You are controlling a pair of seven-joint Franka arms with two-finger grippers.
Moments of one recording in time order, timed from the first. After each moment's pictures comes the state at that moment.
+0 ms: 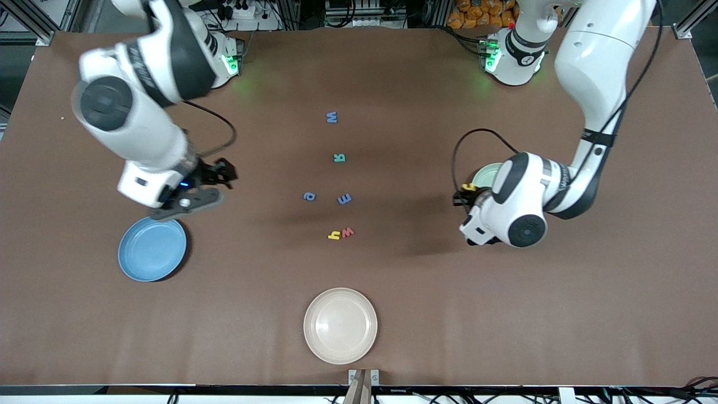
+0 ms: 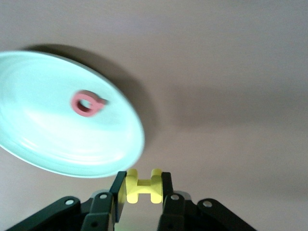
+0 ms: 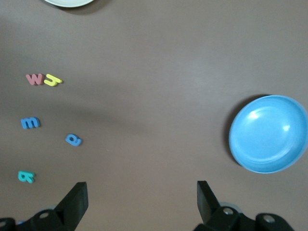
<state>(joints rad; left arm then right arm) -0.13 0.63 -0.23 -1.61 -0.04 1.68 -0.37 0.39 0.25 0.00 -1.64 -0.04 1.82 0.10</state>
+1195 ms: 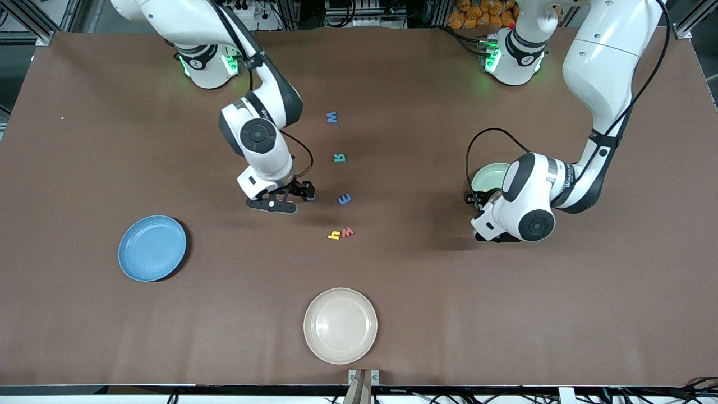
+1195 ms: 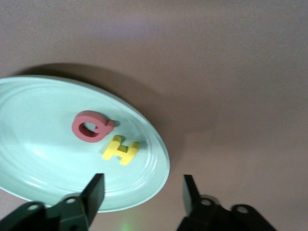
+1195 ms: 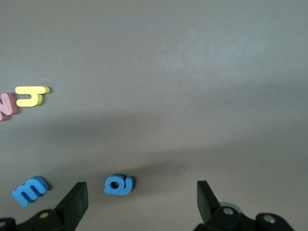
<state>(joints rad) -0.10 0.61 -0.24 -1.75 -0.02 1.84 -0.26 0.58 0.43 0.00 -1.99 -0.04 2.40 0.77</state>
